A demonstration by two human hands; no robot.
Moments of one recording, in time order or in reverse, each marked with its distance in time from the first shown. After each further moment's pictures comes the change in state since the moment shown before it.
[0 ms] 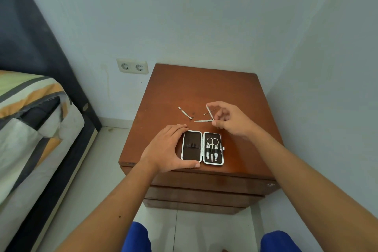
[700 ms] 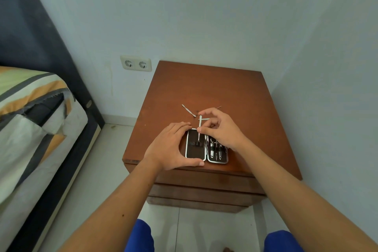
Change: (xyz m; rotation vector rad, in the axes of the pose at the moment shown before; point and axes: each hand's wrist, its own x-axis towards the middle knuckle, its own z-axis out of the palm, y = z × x) left_hand 0.001 -0.003 0.003 -0.019 0.014 0.003; right_hand -0.012 -0.006 0.057 0.222 -0.004 -0.018
